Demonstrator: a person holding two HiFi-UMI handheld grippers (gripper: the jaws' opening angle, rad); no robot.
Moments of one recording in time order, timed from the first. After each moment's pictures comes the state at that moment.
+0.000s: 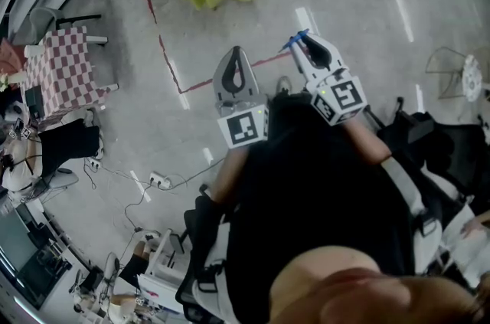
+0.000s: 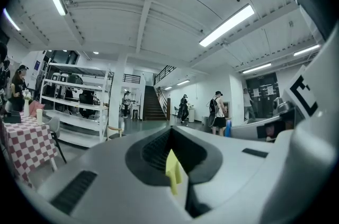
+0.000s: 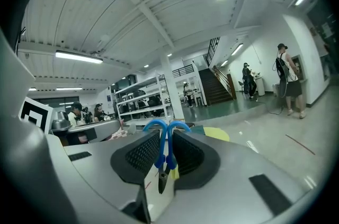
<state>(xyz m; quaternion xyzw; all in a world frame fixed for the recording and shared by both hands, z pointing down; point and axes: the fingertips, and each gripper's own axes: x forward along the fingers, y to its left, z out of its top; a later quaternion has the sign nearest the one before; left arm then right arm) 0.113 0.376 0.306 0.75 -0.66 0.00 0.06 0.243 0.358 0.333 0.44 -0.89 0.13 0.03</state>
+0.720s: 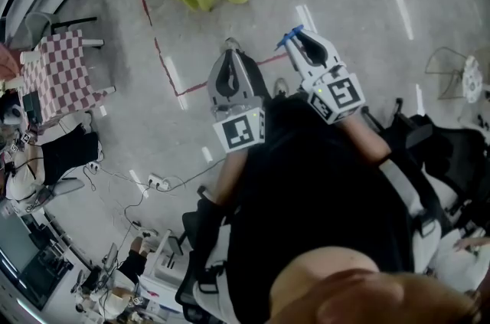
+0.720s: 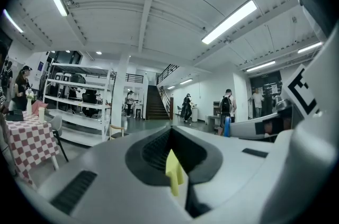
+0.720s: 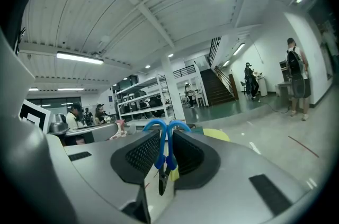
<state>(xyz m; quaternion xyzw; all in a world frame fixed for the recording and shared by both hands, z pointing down) 0.126 0.349 0.320 0.74 -0.67 0.00 0.06 0.259 0.321 0.339 0.43 -0.90 0.12 0.03</state>
